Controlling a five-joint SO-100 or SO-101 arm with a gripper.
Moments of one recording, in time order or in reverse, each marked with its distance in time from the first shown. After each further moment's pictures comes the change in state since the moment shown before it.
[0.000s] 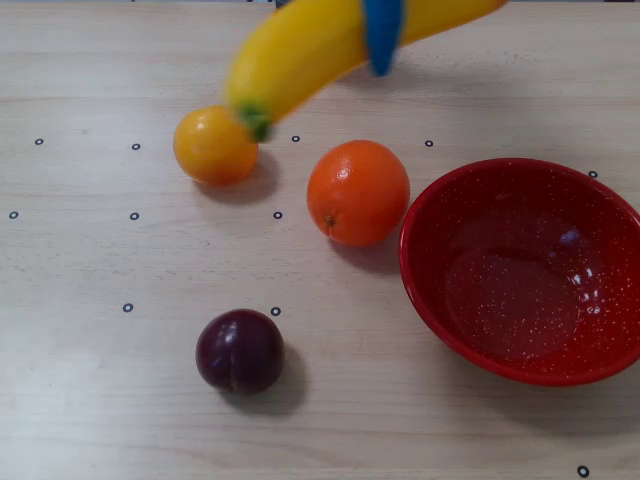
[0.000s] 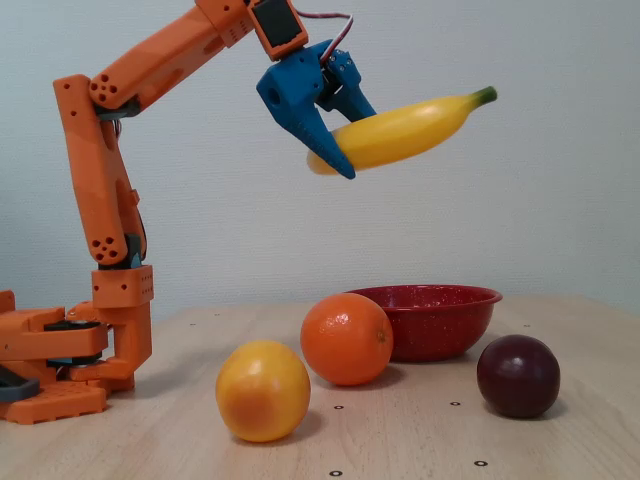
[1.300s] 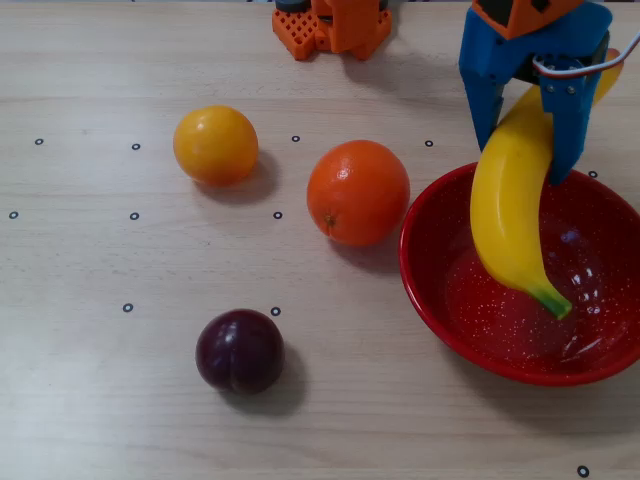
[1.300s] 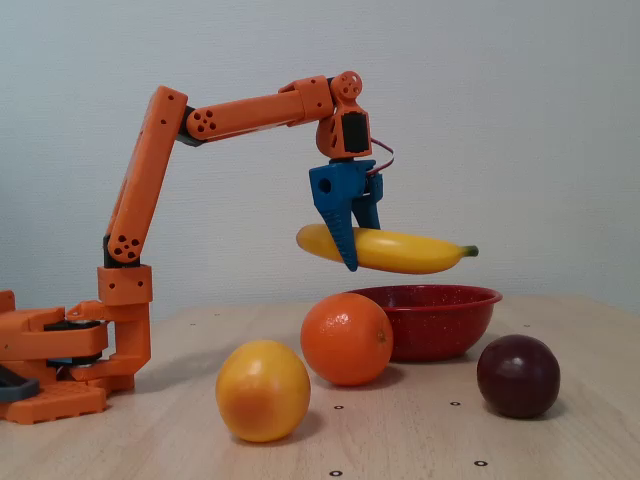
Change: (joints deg) arm -22.1 -30.3 -7.9 -0.4 1.6
